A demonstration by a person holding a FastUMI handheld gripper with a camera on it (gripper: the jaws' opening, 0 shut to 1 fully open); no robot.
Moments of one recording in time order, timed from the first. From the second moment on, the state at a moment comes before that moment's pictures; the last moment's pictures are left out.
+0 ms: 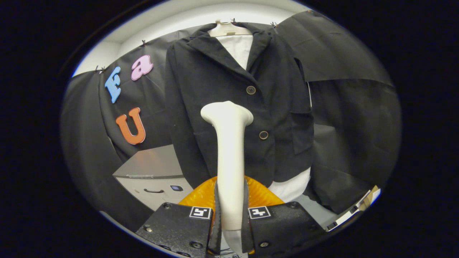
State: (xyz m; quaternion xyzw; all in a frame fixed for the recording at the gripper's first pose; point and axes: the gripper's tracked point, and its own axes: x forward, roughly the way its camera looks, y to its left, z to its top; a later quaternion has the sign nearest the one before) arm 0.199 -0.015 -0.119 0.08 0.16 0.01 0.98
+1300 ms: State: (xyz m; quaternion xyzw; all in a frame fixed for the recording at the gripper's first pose) arm 0.170 -0.039 -0.273 0.07 0.28 0.00 0.96
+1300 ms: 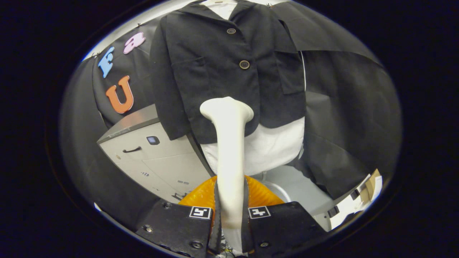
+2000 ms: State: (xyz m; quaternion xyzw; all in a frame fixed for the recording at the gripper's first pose) arm 0.150 -0.078 -0.178 0.14 0.22 0.01 0.97
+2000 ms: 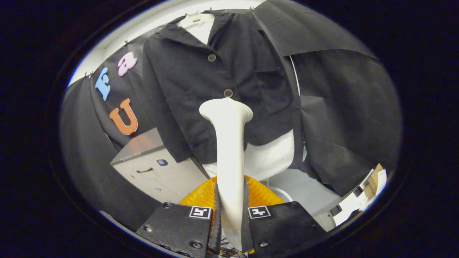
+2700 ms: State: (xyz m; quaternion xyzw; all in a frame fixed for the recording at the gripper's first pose) arm 0.183 -0.173 0.031 0.16 0.06 0.00 0.98
